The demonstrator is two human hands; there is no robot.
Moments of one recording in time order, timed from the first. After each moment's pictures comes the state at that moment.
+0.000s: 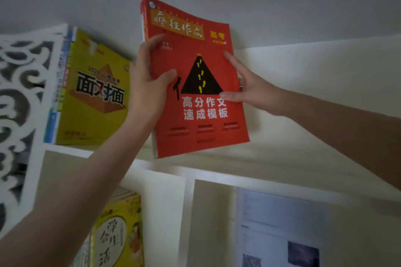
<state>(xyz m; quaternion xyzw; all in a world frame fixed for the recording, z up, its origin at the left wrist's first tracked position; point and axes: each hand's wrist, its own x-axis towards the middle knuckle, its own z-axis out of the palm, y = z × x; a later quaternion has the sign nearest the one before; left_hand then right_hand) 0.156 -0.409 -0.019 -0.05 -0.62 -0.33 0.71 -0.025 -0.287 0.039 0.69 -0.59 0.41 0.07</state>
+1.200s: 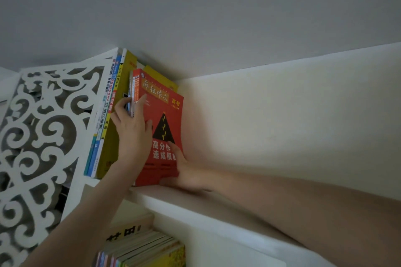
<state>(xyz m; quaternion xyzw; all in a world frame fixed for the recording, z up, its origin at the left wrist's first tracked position) 0.160 -0.640 -0.031 0.26 -0.61 0.06 0.75 0.027 -0.587 -0.055 0.72 -0.65 0.25 0.03</state>
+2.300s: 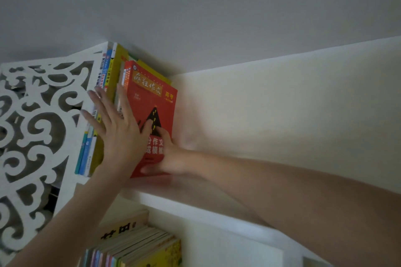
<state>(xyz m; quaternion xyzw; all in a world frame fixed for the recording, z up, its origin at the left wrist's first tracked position) 0.173 -0.627 -0.040 0.37 -0.62 0.14 0.68 0.066 -0.577 -0.036 0.68 -0.68 0.30 0.01</state>
